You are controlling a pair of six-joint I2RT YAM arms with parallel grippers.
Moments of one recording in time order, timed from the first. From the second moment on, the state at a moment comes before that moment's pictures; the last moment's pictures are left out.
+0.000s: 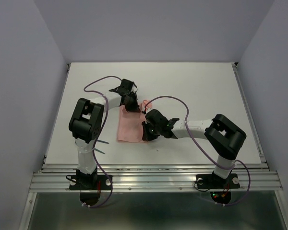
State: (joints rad) left arm -0.41 1.99 1.31 -0.33 0.22 -0.59; right arm 0.91 1.79 0.99 -0.05 -0.09 0.54
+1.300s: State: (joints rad) left arm -0.46 1.96 1.19 -0.22 0.41 -0.60; right arm 0.77 1.57 0.87 -0.02 -0.11 0.53
